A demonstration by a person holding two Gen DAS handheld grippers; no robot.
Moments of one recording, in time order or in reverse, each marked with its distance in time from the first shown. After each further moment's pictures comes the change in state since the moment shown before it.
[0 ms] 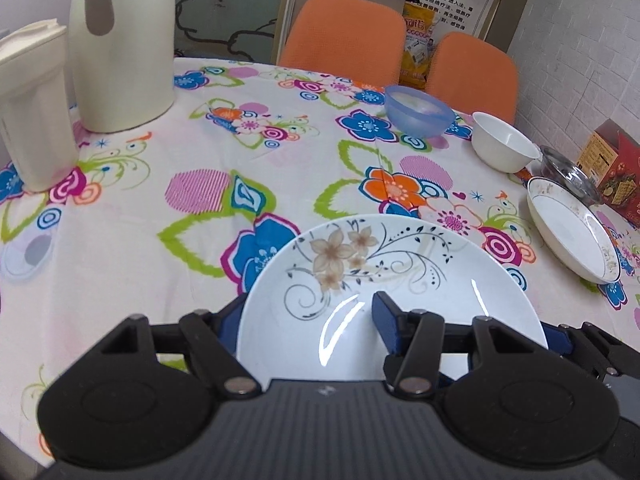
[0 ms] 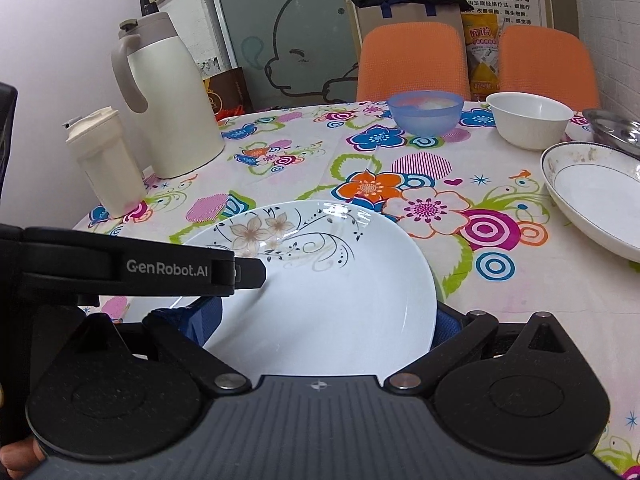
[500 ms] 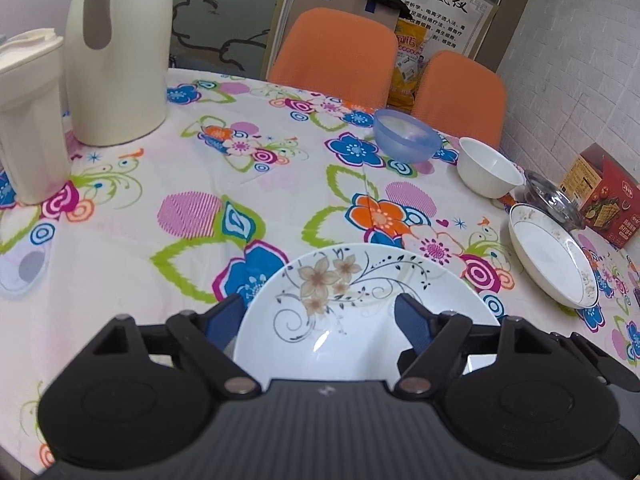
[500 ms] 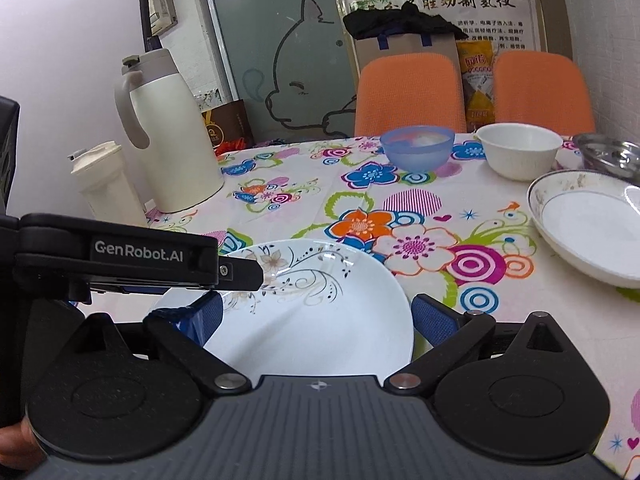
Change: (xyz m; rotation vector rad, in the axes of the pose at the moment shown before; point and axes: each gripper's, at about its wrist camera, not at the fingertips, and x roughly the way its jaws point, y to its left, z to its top) left arm -0.011 0.004 0.015 -0.032 -0.035 -0.056; right arm -0.014 -0.006 0.007 0.000 -0.106 -0.003
